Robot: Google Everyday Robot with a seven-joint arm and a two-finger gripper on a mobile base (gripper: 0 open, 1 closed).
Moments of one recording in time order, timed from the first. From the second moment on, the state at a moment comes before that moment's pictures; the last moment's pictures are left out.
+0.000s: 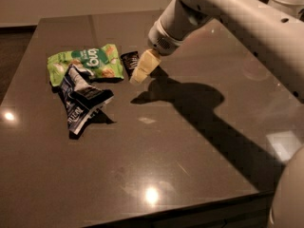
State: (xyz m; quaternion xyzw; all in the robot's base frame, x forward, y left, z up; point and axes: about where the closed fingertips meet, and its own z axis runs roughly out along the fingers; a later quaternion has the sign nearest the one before) arm 0.642 0.014 0.878 -0.58 0.76 0.15 0.26
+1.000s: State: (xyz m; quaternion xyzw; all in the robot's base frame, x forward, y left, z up) arm 0.659 0.042 0.863 -0.60 0.74 0.17 0.25
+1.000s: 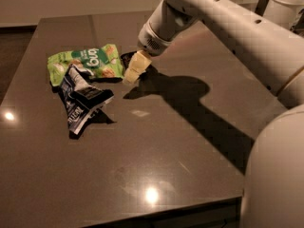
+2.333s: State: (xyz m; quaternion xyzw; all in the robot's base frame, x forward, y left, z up) arm 0.656 0.049 0.851 -0.60 0.74 0.18 0.25
